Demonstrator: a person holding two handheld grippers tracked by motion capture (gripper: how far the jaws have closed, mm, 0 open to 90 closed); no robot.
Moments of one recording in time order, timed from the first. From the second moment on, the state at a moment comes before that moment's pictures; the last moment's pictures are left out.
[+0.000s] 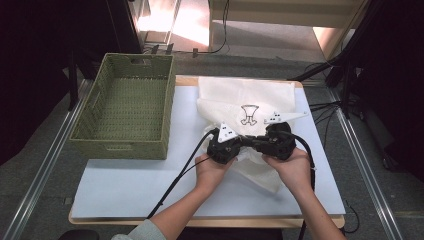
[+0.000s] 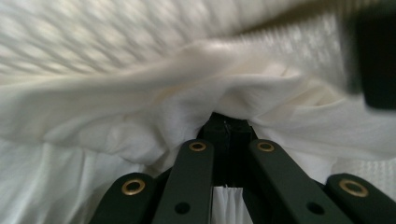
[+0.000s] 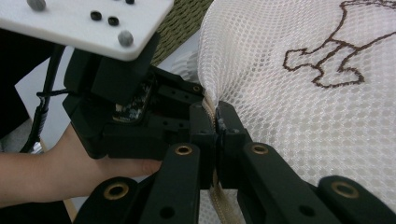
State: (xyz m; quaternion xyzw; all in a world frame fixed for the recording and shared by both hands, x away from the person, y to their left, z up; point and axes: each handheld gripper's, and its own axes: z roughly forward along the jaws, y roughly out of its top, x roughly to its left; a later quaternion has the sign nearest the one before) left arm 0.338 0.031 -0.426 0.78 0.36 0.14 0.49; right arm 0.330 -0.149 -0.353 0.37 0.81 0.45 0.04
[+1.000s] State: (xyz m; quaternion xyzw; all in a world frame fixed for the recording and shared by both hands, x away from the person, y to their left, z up) left arm 0.367 0.040 -0.442 0.79 0.37 0.04 0.49; right arm 0.335 -0.159 -0.363 0.39 0.80 0.45 0.03
